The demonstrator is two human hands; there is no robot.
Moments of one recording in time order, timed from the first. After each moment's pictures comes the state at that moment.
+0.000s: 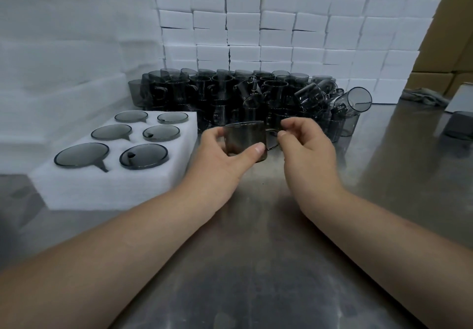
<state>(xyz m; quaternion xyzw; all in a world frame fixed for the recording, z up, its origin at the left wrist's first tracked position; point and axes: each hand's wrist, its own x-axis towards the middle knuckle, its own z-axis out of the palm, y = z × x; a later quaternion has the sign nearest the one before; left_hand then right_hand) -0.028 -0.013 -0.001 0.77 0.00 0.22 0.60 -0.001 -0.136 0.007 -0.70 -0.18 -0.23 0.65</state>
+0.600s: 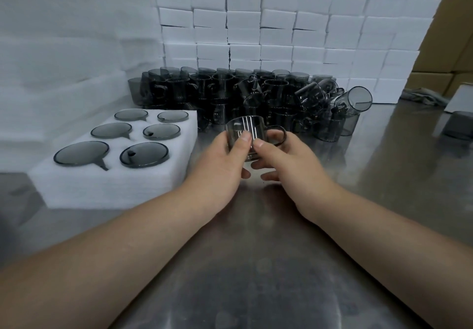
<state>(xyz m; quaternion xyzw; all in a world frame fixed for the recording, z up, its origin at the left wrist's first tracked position) -0.034 -0.014 0.001 0.80 -0.02 0.18 0.58 -0.005 -0.134 0.003 -0.71 -0.18 -0.02 0.68</state>
